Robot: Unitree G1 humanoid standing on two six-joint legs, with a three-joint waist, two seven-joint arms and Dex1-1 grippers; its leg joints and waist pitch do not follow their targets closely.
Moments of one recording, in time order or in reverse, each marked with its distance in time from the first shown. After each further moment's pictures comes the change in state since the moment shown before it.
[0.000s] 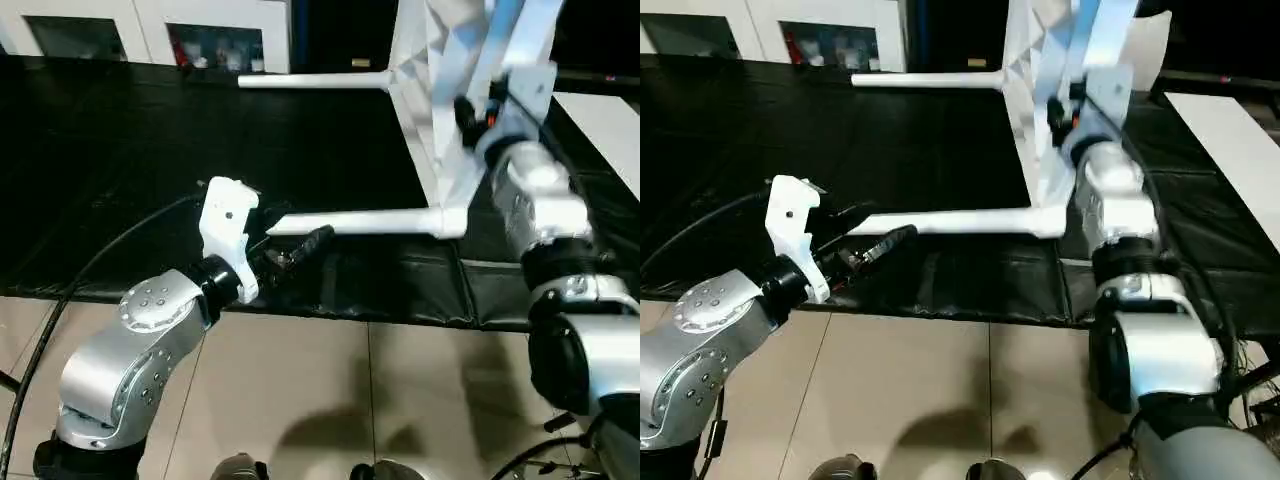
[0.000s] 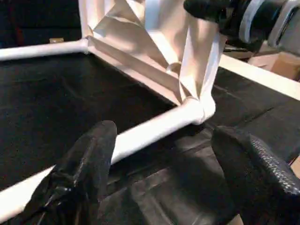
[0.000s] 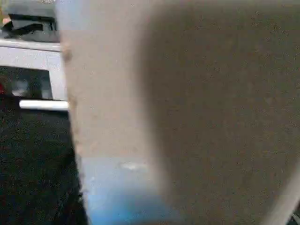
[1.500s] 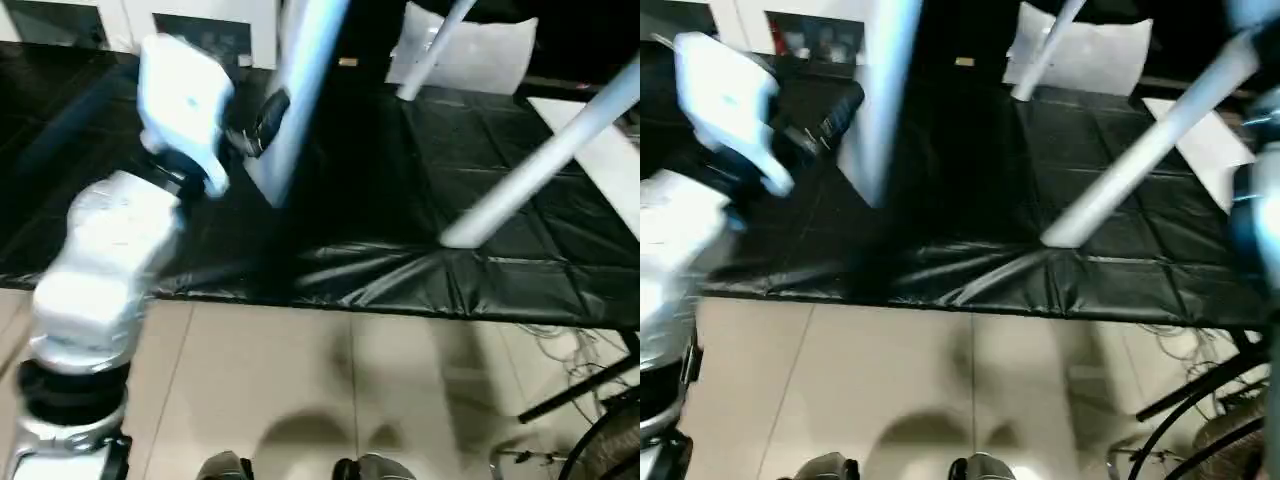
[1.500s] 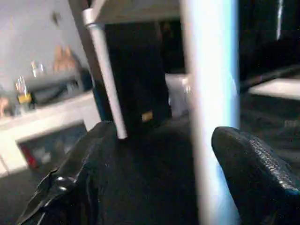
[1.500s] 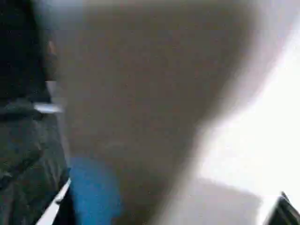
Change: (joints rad) left arm -0.298 0.087 -0.013 0.146 0.297 -0.147 0.143; right arm -0.646 -0.299 0.603 0.225 -0.642 -0.118 0.445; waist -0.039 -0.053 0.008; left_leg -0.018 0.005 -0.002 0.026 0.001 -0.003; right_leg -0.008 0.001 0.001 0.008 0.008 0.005
